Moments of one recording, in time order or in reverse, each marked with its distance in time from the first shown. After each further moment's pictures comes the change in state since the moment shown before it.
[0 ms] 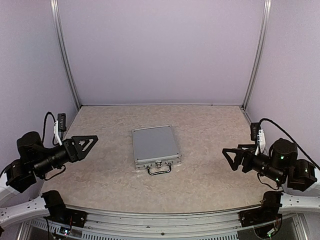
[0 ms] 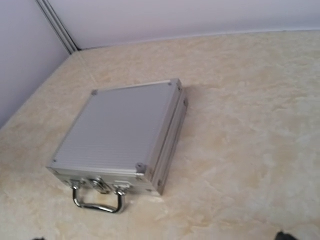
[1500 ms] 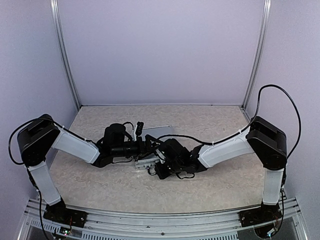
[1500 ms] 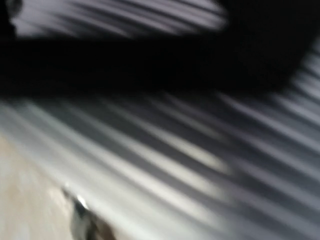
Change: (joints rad) left arm 0.034 1.394 0.213 1.011 0.459 -0.292; right arm 0.002 1.614 0.624 0.461 -0.384 -0.102
